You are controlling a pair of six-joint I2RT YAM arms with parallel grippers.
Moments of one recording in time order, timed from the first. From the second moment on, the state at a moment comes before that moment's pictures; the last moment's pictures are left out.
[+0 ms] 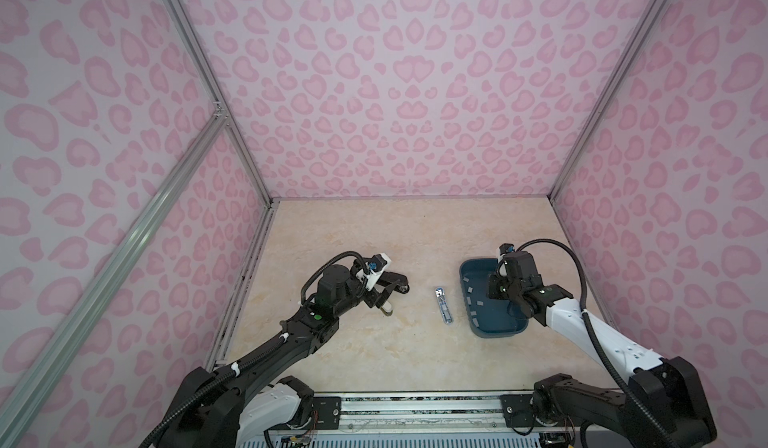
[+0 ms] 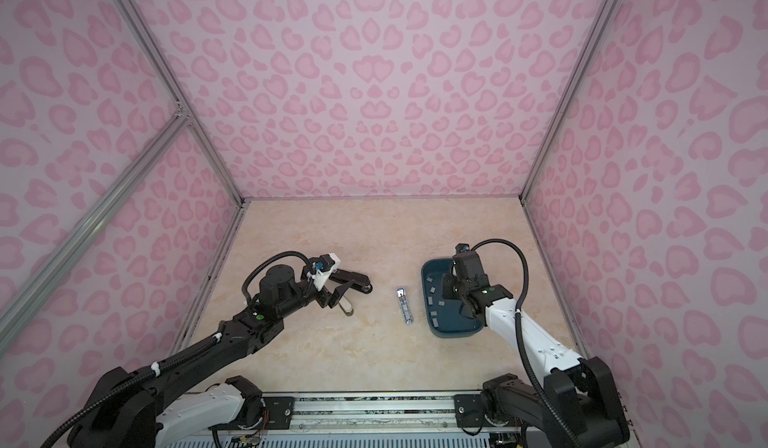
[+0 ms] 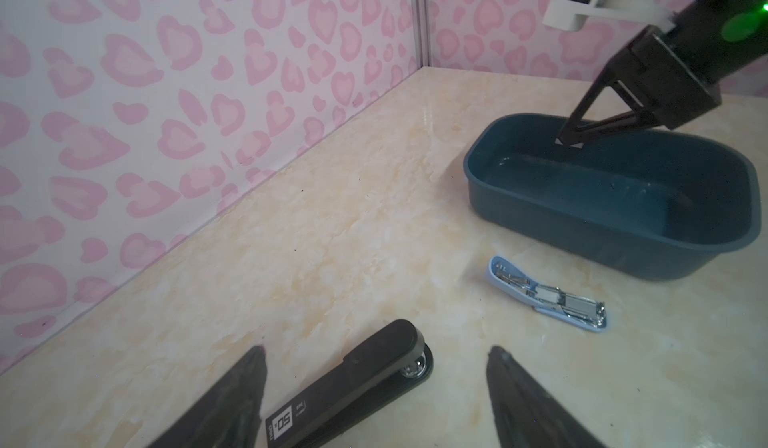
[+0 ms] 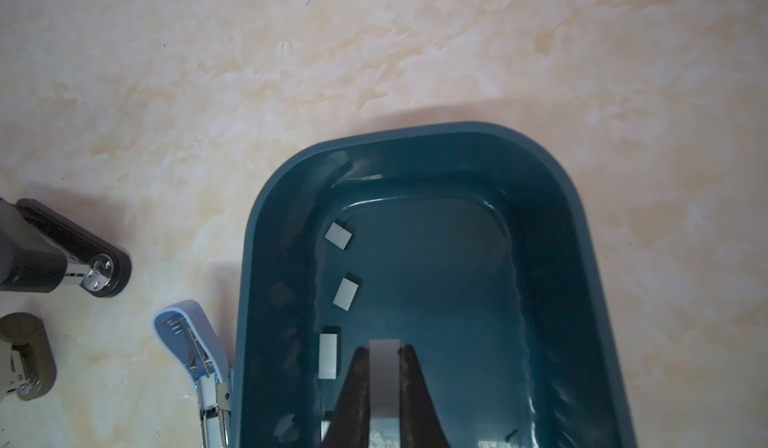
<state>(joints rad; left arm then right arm) -0.55 1.14 0.52 0.30 0.25 0.34 0.31 1.23 0.68 -0.35 0.03 0.35</state>
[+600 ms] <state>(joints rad) -0.55 1.60 0.95 -0.18 0.25 0.68 0.31 1.17 0.70 -0.37 0.06 0.35</state>
